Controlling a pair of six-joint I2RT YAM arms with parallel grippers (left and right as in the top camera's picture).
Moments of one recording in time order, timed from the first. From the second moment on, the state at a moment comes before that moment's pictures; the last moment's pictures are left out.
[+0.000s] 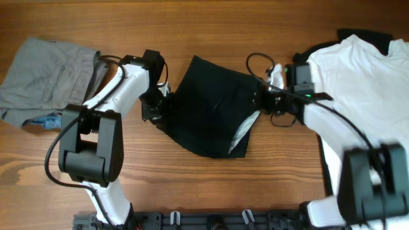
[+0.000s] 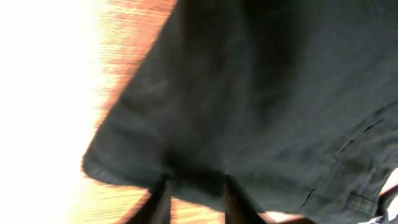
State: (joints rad) left arm -0.24 1.96 1.33 -1.10 0.34 -0.38; right arm 0.12 1.57 0.87 -0.25 -0.65 0.45
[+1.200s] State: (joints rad) left arm -0.08 1.92 1.66 -1.10 0.54 -0.44; right arm 0.18 1.71 0.87 -0.19 -0.49 0.17
